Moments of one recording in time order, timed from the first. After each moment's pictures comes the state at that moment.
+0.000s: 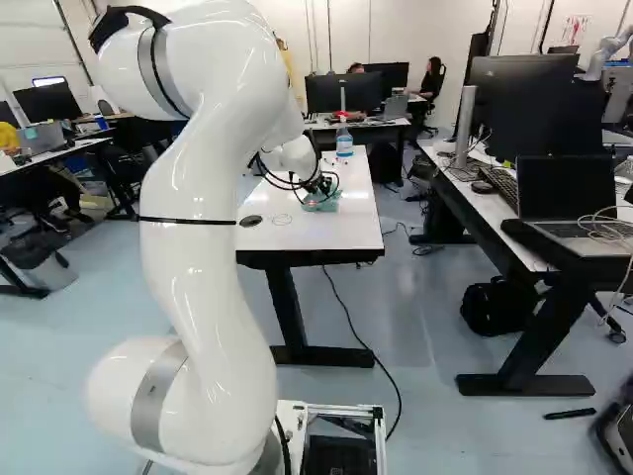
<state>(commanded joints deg) -4.1 -32.0 -72.5 -2.1 3.7 0.0</state>
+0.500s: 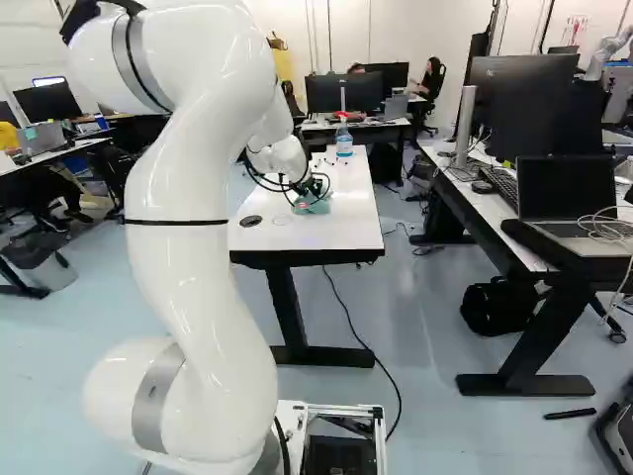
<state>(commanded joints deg) -2.4 -28.0 -67.1 -2.1 3.7 0.0</state>
